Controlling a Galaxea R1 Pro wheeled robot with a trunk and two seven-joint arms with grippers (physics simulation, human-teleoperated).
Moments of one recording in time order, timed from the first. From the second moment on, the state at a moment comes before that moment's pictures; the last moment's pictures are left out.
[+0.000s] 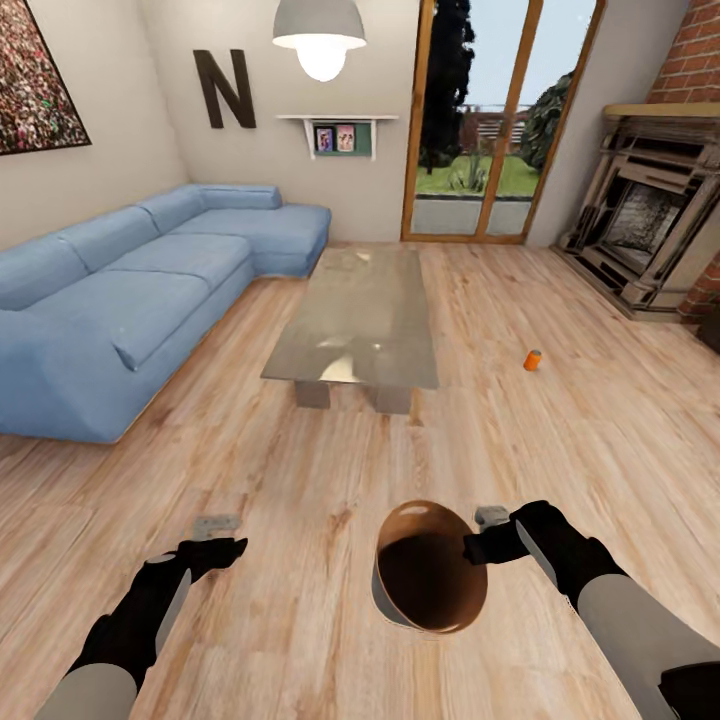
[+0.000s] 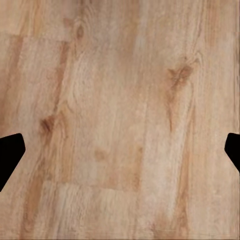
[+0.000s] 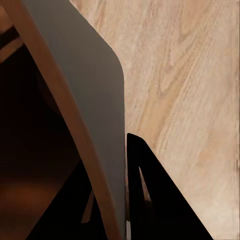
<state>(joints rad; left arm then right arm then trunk) -0.53 0.06 0.18 -0.81 -0.09 0.38 -0.17 -0.79 -0.18 0.22 -0.55 -0.04 0.78 0.52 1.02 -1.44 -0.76</state>
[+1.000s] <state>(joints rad) -0.53 0.06 0.17 -0.81 -0.09 0.38 -0.17 -0.79 -0.17 0.22 -0.55 -0.05 0.78 0.53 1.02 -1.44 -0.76</state>
